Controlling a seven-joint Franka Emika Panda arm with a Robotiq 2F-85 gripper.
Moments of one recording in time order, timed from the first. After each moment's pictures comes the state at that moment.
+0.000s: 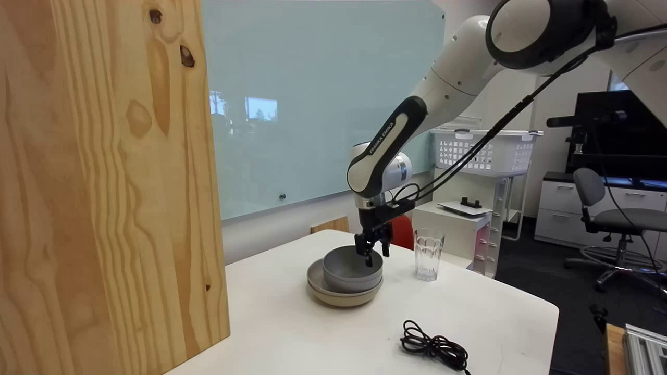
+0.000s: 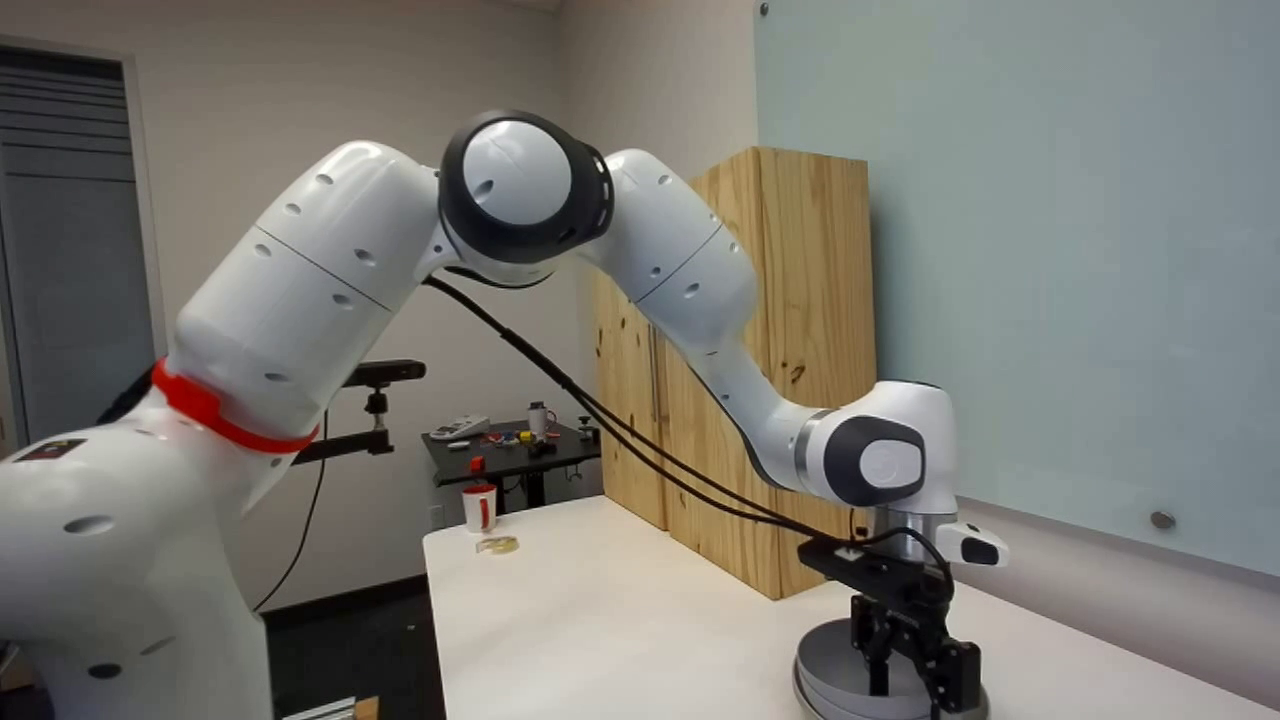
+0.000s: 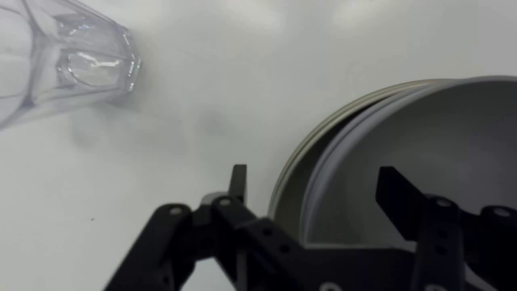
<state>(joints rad) -0.10 0.66 -0.09 -1.78 -0.07 2.33 -0.05</state>
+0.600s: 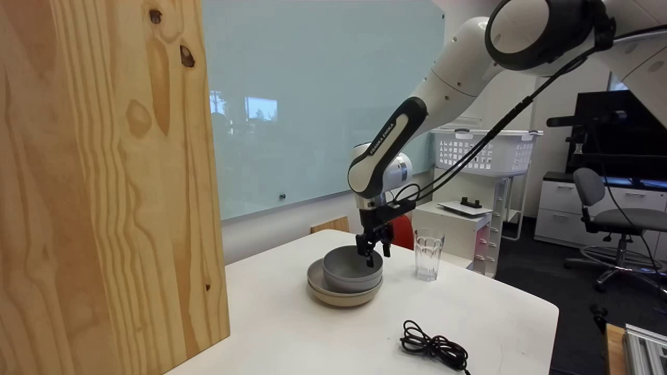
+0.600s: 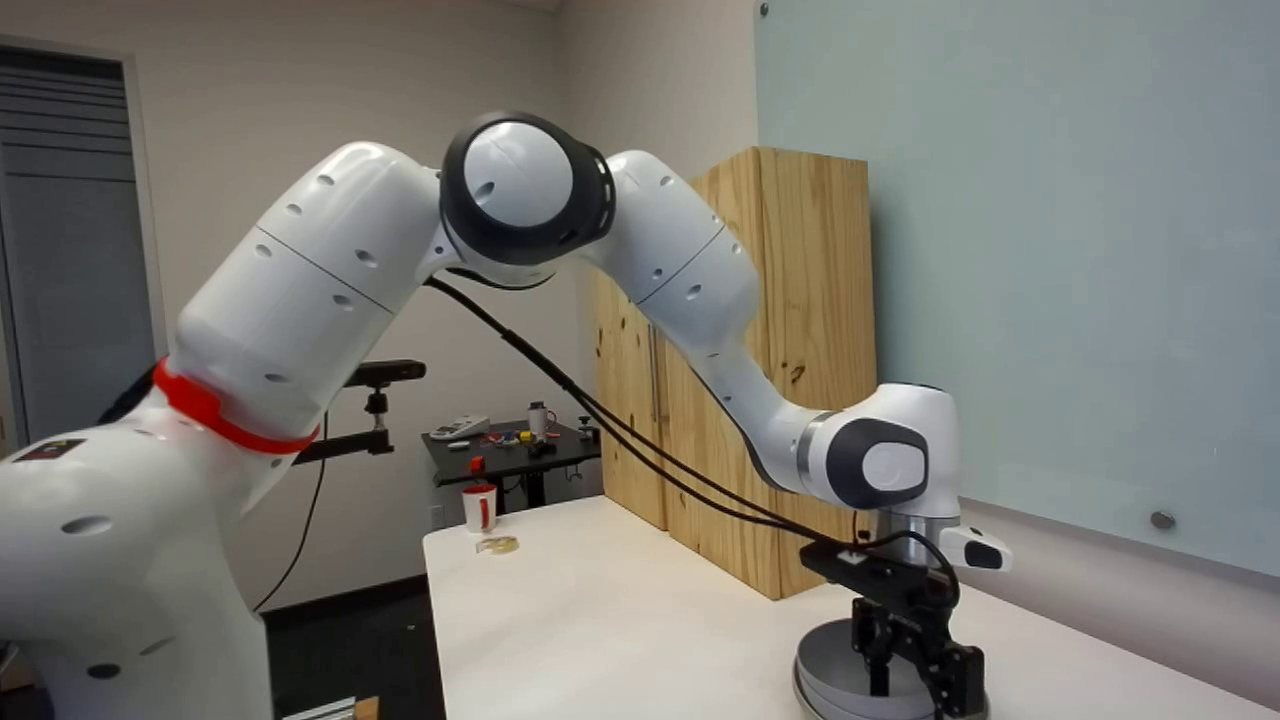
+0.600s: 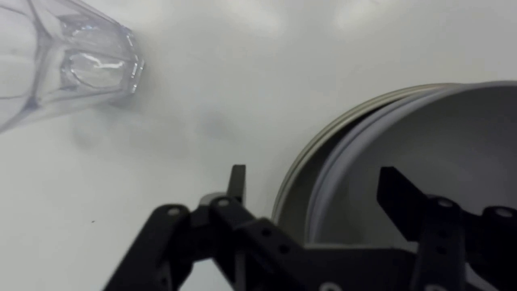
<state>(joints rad) -0.11 0.66 -0.09 -1.77 -0.07 2.32 -0.06</state>
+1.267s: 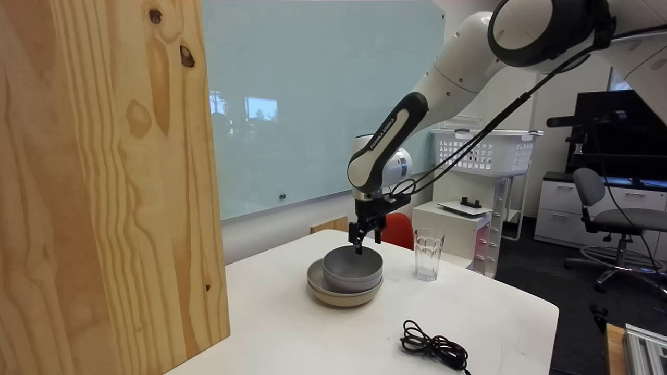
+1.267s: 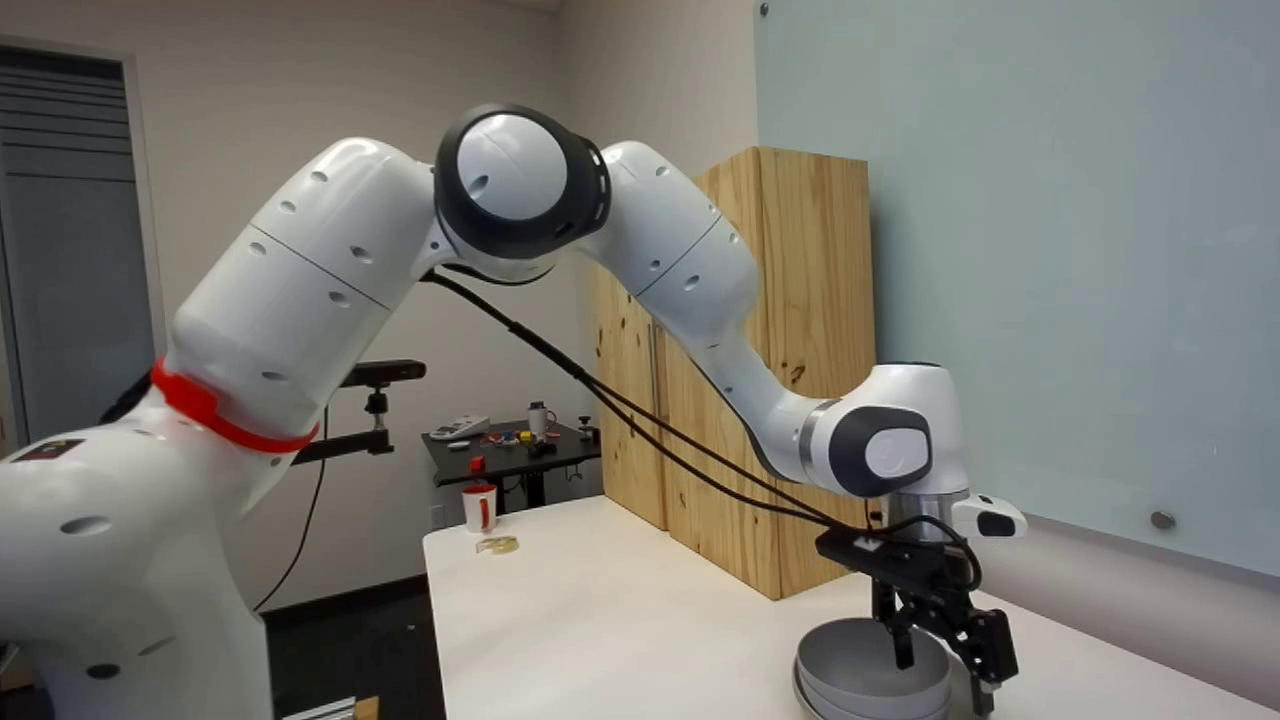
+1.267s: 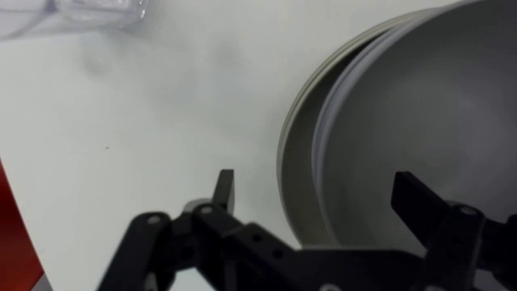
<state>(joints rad) -0.11 0.64 -0.09 -1.77 -0.07 2.45 -0.09</state>
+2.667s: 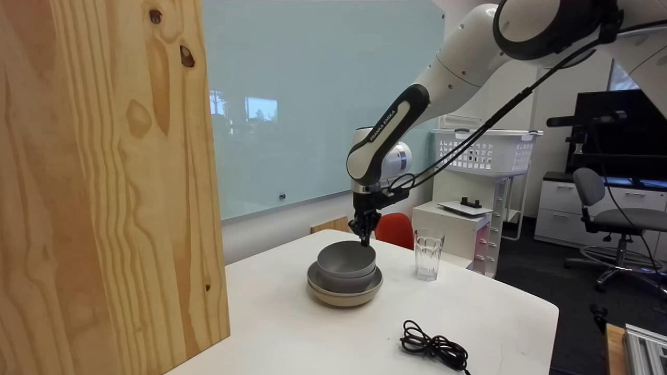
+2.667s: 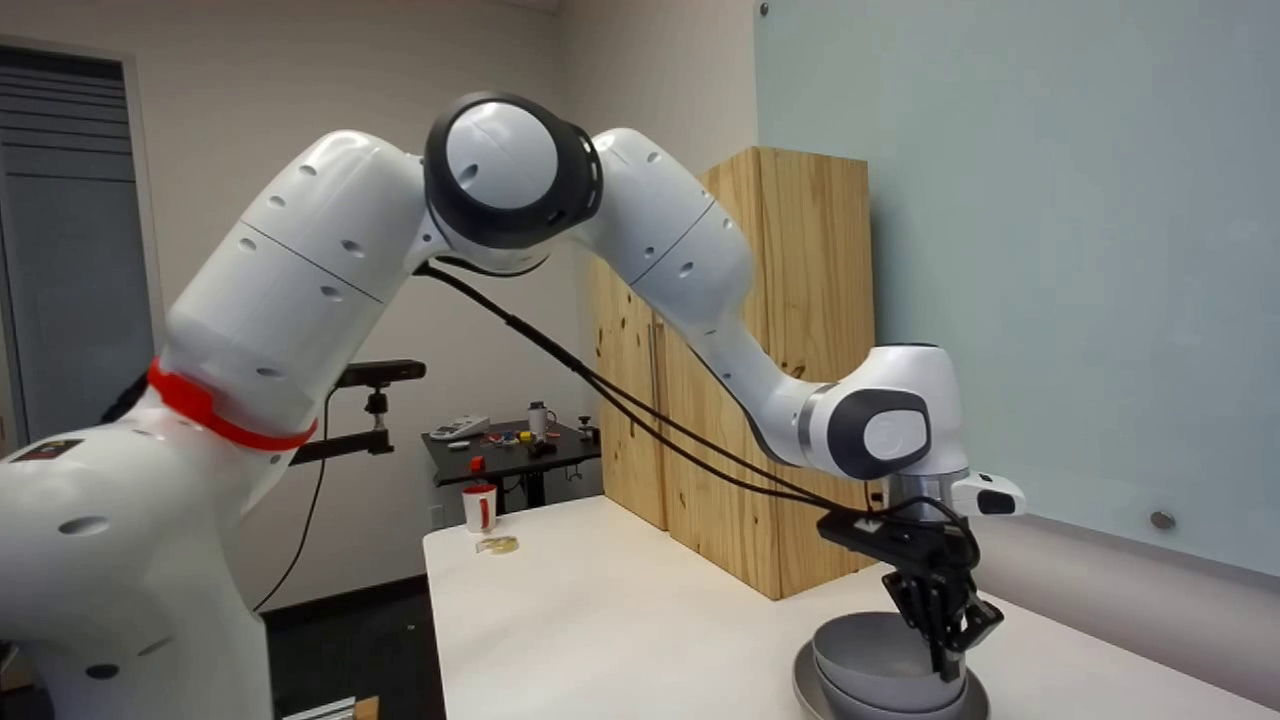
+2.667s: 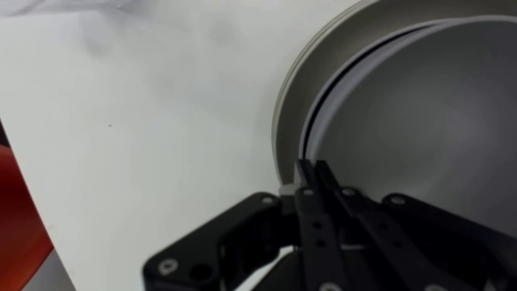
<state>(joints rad) -0.11 0.61 -0.08 -1.77 -0.06 2.46 -0.08</state>
